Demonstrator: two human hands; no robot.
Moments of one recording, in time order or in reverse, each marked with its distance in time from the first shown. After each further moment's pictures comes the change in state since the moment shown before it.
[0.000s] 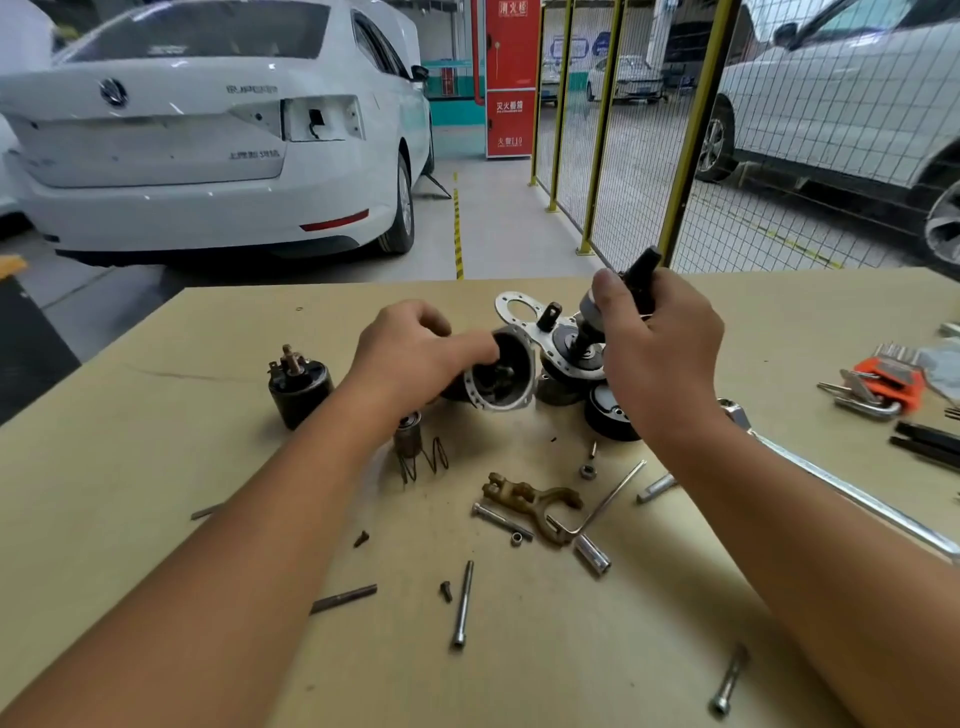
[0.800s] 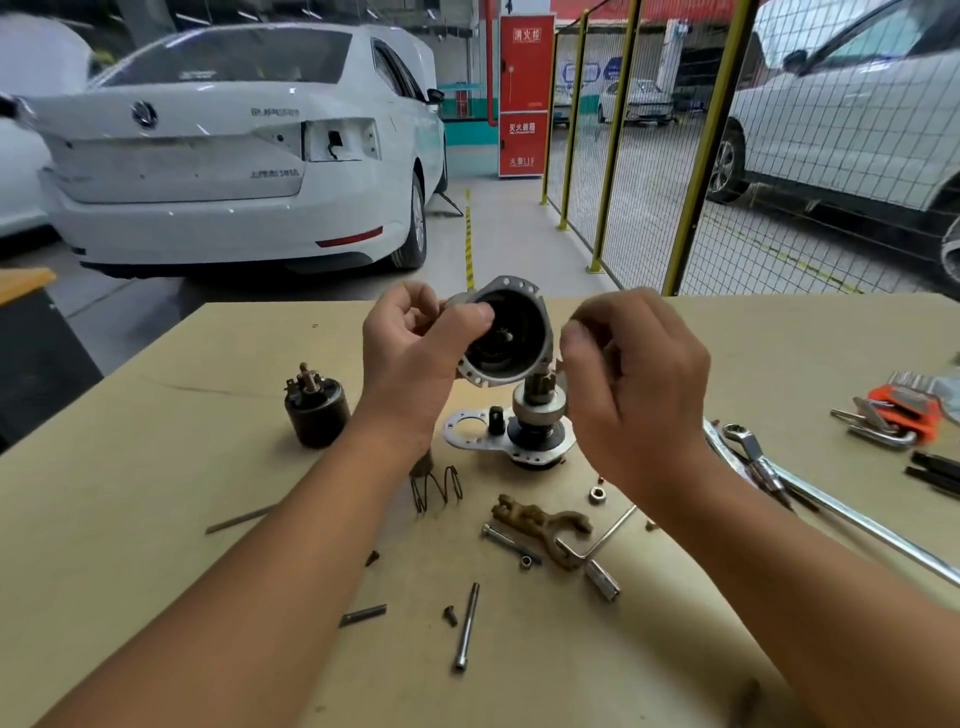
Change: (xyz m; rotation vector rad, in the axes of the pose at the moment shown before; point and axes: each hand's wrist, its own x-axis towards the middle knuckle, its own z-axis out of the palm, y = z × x) left_hand -0.009 0.010 0.006 -0.636 0.136 0.352; right_hand -0.030 -0.029 0.000 -0.081 0.008 -0.620
